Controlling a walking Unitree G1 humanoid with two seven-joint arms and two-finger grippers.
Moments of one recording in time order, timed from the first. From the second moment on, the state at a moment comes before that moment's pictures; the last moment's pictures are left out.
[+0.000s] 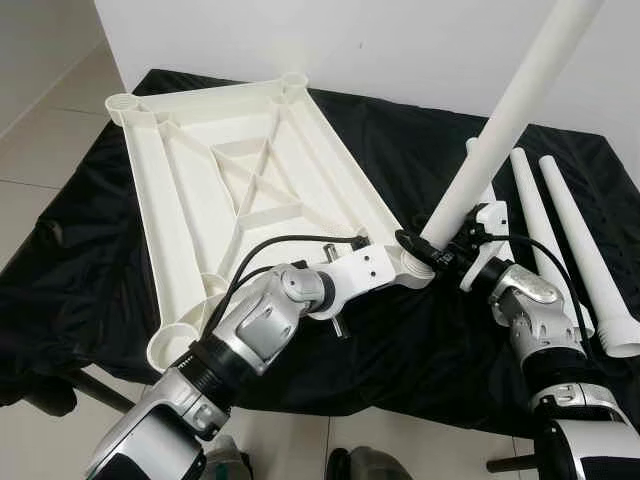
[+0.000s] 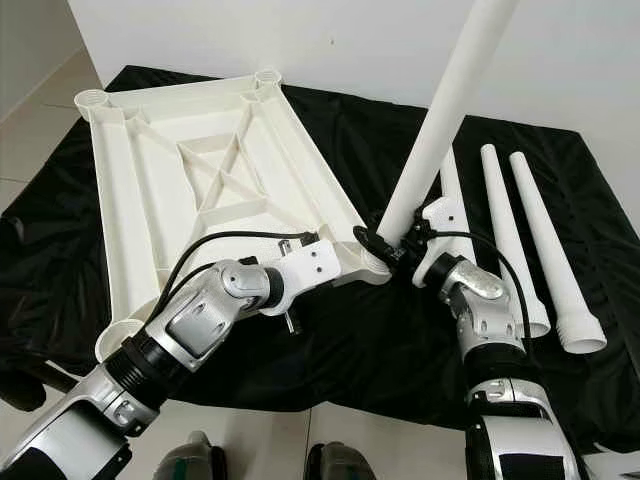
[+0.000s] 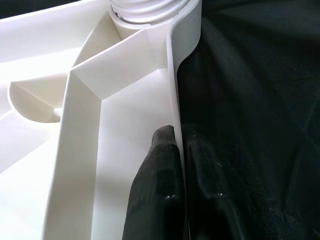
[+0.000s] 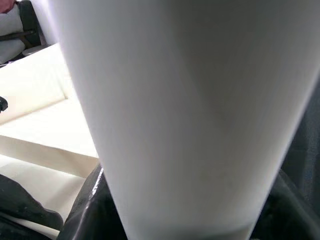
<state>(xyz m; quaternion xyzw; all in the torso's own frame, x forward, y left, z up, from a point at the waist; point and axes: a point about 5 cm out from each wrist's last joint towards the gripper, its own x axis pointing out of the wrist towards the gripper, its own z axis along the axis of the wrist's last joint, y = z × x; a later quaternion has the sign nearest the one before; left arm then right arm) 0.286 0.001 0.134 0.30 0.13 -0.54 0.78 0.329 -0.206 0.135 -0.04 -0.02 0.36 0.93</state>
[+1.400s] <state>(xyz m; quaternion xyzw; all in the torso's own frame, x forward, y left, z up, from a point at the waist) 0.284 0.004 0.134 0.30 0.13 -0.54 0.78 0.300 -0.146 0.138 0.05 -0.04 -0.07 1.00</state>
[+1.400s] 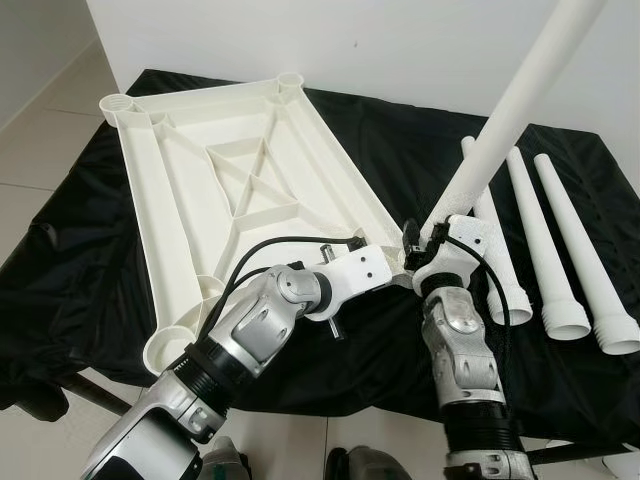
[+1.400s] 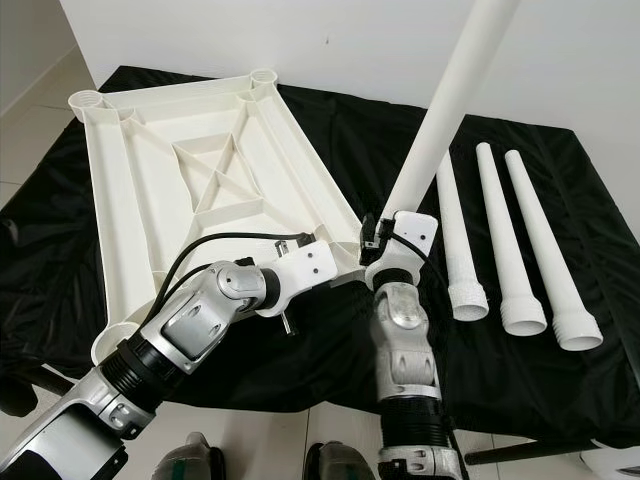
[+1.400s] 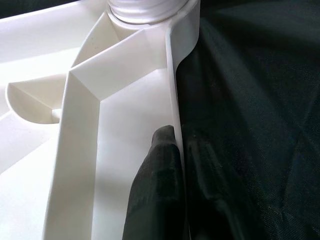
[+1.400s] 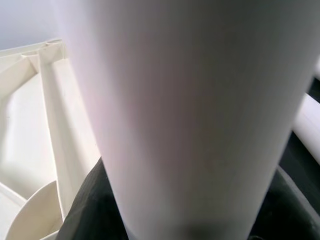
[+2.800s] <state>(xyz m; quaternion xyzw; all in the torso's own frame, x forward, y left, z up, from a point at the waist) 0.284 0.002 0.137 0.30 0.13 -0.54 0.78 0.302 -0.212 0.160 -0.02 -0.04 0.28 0.96</state>
